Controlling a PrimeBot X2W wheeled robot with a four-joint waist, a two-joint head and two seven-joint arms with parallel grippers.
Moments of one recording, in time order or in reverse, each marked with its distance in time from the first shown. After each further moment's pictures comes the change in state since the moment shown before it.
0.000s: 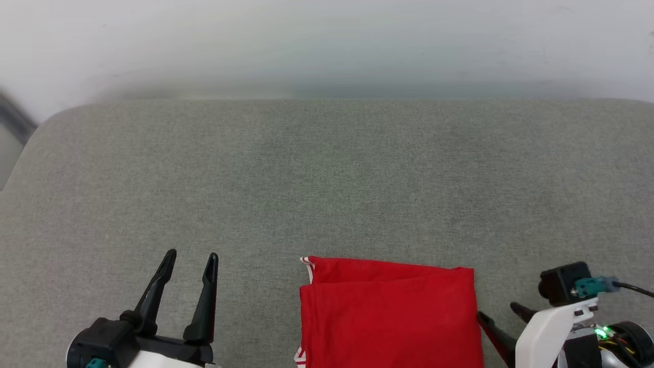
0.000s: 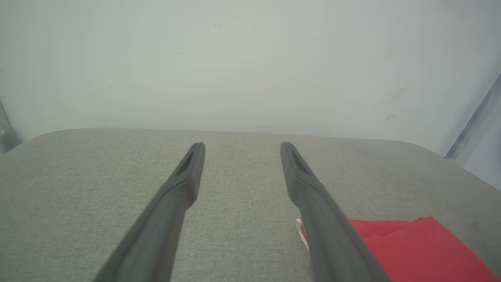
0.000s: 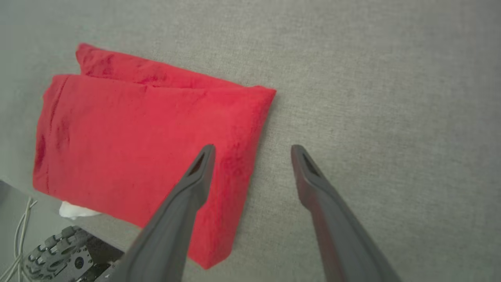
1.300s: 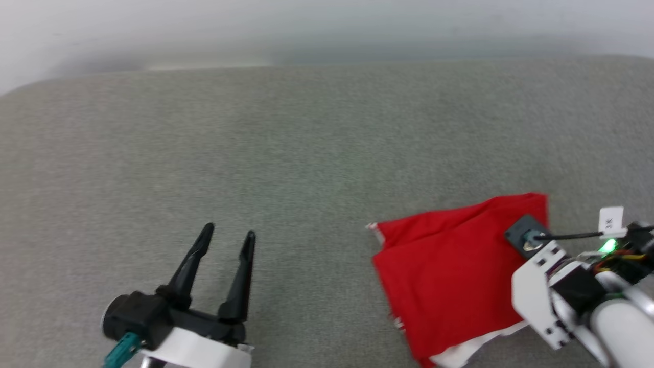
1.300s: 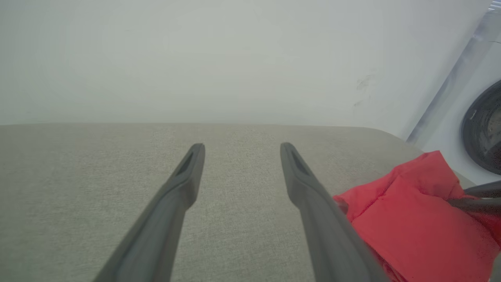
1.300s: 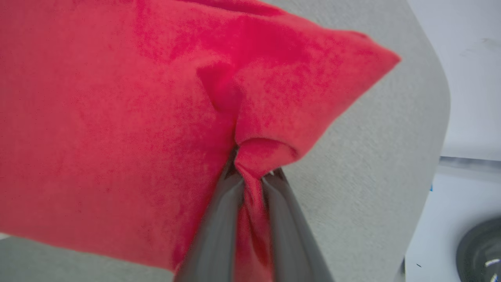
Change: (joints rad) left arm -0.086 -0.005 -0.089 0.015 -0.007 0.000 0.000; right arm -0.329 -0.254 0.318 0.176 -0.318 0.000 0.079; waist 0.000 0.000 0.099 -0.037
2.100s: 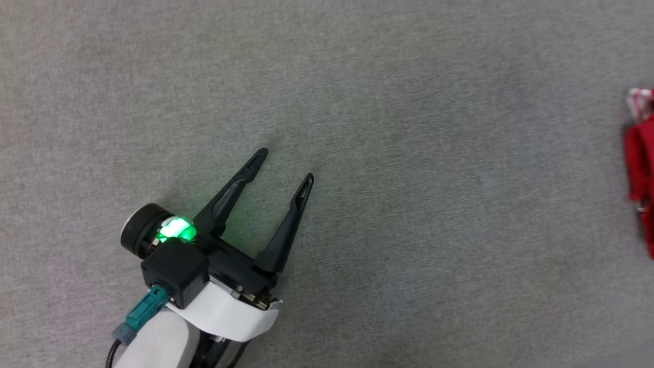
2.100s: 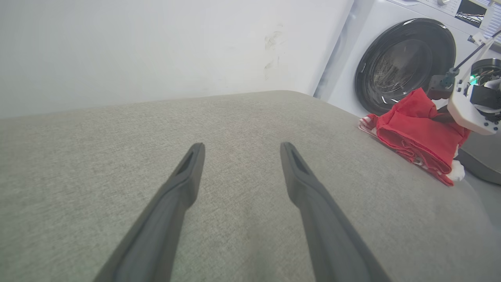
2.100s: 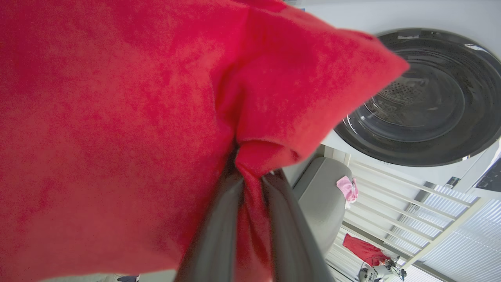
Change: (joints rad) left arm -0.276 0.126 -0.220 -0.091 0.038 0.000 0.000; right arm -0.252 -0.405 -0.230 0.428 -0.139 0.001 -0.301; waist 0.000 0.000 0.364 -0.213
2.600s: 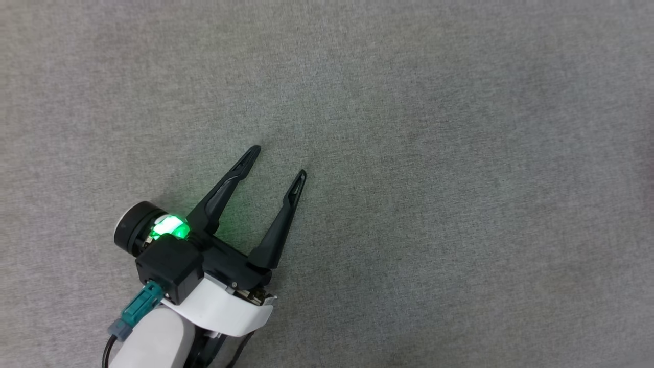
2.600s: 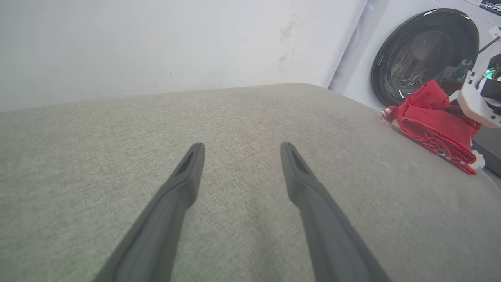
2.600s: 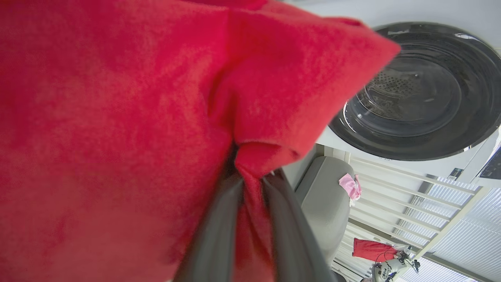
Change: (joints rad) left arm -0.010 0.013 0.010 0.006 -0.001 0.000 0.000; right arm -0.059 0.065 -0.155 0.176 -0.122 0.000 -0.123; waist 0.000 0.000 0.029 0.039
